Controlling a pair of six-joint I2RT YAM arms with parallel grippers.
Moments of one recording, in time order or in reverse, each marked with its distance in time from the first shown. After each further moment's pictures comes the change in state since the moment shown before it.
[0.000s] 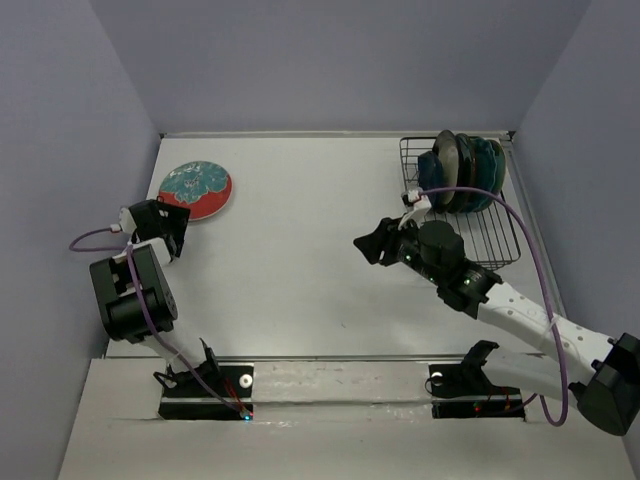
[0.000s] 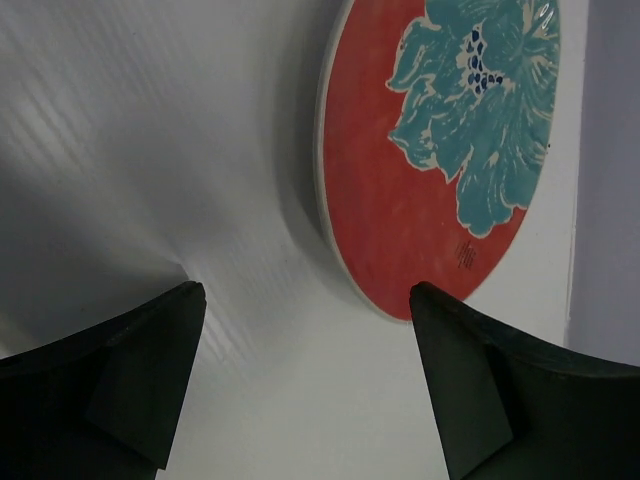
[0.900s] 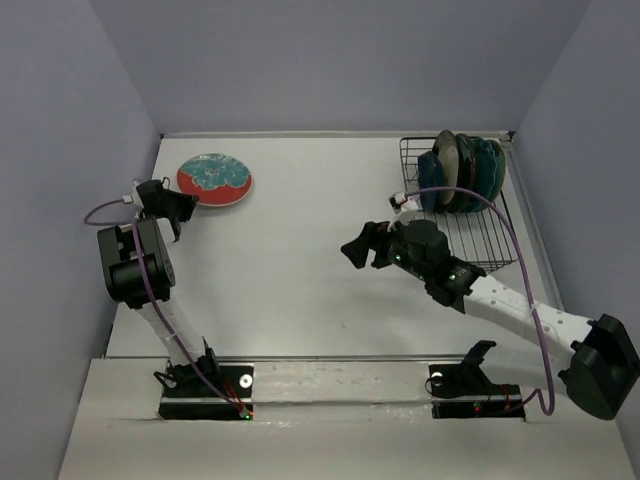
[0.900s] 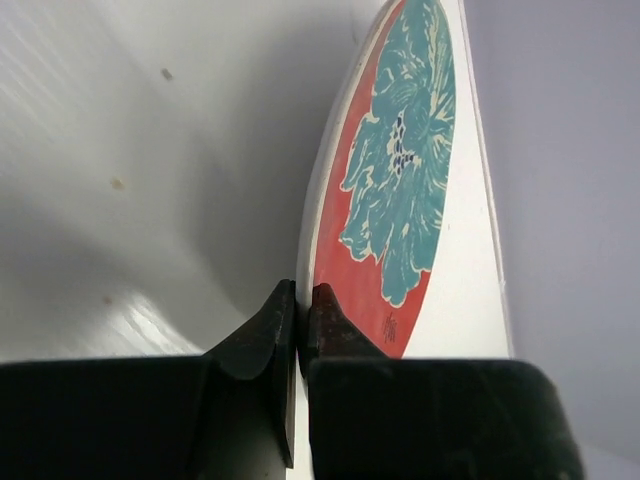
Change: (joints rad) left arm -0.032 0.325 0.243 0.234 0.153 -0.038; right arm 0.000 0.086 -0.034 0.053 -0.030 0.047
